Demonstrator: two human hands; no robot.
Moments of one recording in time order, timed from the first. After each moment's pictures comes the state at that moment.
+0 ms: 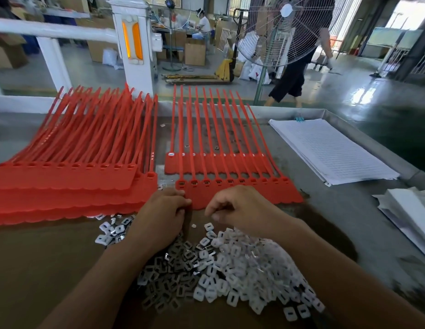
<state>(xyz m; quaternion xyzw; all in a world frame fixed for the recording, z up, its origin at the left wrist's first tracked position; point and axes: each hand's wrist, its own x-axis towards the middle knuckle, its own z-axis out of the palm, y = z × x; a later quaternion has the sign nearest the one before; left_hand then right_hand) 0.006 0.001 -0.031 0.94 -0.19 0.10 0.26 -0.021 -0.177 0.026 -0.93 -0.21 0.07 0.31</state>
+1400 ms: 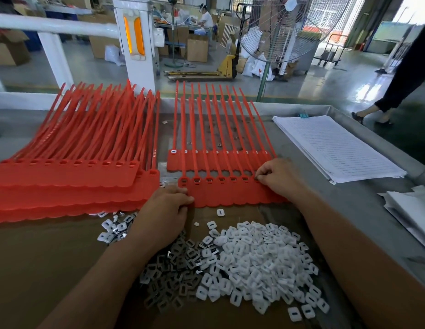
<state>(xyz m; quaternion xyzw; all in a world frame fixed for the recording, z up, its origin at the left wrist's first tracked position) 0.005 -0.003 -0.029 0.94 -0.17 0.09 0.28 0.057 -0.260 -0.006 -0.96 0.01 -0.05 0.26</state>
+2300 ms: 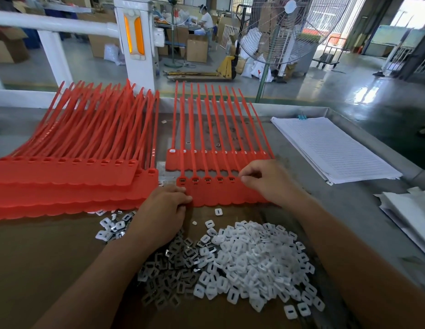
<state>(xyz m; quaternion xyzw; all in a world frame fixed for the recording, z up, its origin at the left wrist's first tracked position) 0.005 -0.004 -0.027 0.94 -0.18 0.10 0.27 0.022 -0.228 0.018 -0.95 -0.07 -0.06 0.31</state>
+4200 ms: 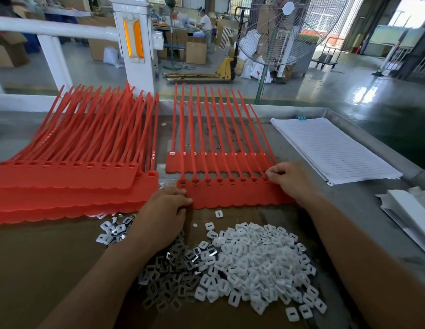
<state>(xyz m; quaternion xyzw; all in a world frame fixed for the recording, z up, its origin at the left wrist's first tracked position) 0.003 -0.002 -0.029 0.94 -0.18 0.09 0.27 0.046 -0.277 -0.010 -0.91 0.07 -0.11 0.39</state>
